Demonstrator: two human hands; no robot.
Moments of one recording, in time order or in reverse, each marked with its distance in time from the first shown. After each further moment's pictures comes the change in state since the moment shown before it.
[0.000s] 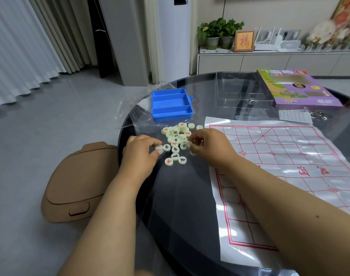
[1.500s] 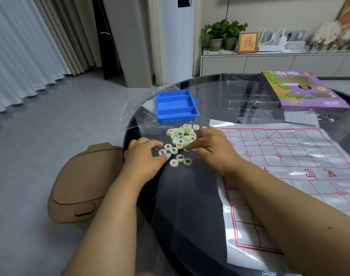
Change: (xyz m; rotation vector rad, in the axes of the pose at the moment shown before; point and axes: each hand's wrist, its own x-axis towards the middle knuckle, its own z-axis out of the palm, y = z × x) left_hand -0.004 0.000 -0.010 -0.028 -0.069 -0.083; right_hand -0.007 -0.015 -0.007 -0.040 -0.071 -0.199
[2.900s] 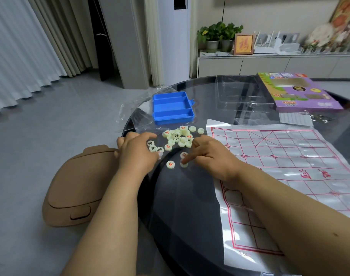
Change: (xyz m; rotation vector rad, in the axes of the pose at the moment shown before) left_hand 0.010 0.018 -0.009 0.169 -0.002 -0.176; right_hand -0.013 -0.008 -0.011 0.209 -0.154 -0.027
